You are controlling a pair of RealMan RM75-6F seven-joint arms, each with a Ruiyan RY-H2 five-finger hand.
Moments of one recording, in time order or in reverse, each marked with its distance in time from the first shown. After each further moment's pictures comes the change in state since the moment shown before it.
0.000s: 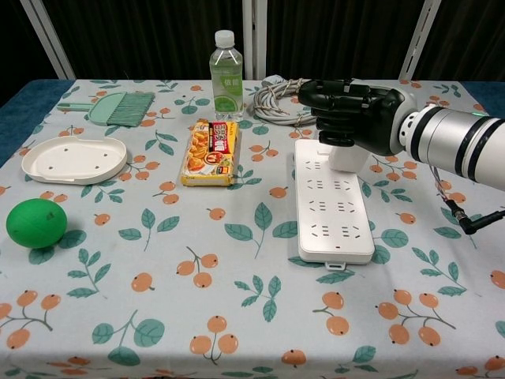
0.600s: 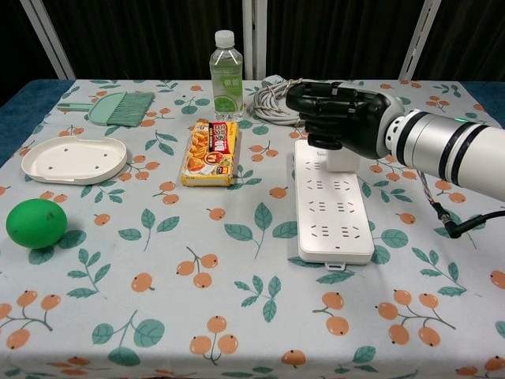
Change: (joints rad) left arm 0.003 -0.004 0.002 0.013 -0.001 0.000 -0.018; right arm 0.031 -0.037 -0.021 0.030 0.003 0.000 -0.014
